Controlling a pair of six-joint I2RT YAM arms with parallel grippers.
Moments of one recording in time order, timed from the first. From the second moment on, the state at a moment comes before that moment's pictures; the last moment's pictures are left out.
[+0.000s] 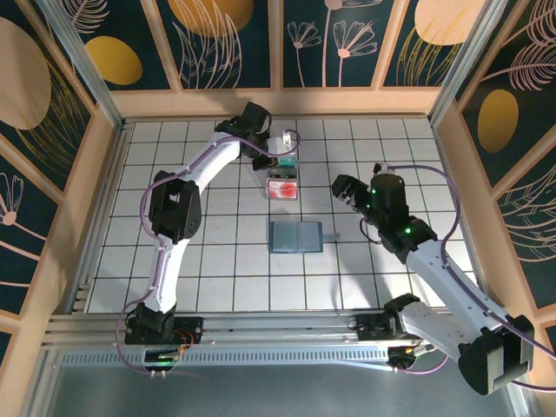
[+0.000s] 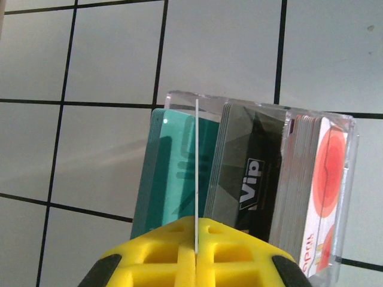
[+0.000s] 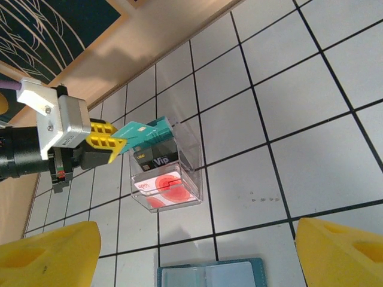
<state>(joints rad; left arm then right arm) -0.46 2.31 2.10 -0.80 0.32 0.96 0.43 0.94 0.73 -0.27 0.06 0.76</state>
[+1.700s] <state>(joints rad) -0.46 2.33 2.19 -0.85 0.33 1.02 0.41 0.98 0.73 -0.27 0.02 0.76</state>
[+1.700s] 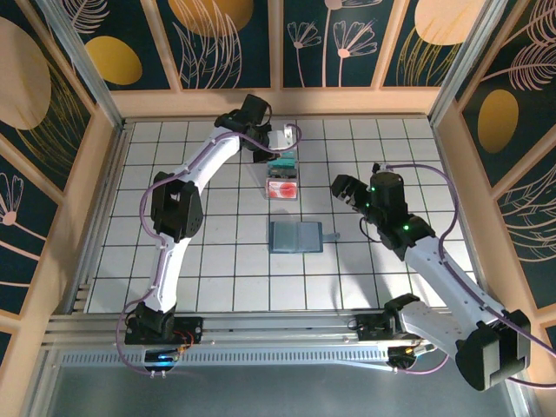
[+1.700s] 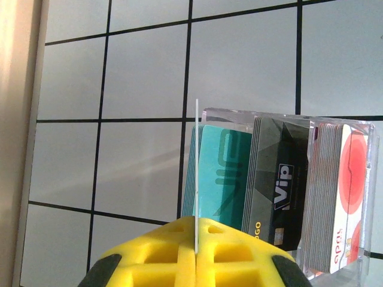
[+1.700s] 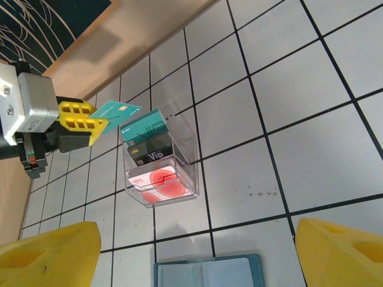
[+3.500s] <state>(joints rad) -0.46 2.44 2.21 -0.86 0.33 1.00 0.41 0.98 0.73 -0.27 0.02 0.76</state>
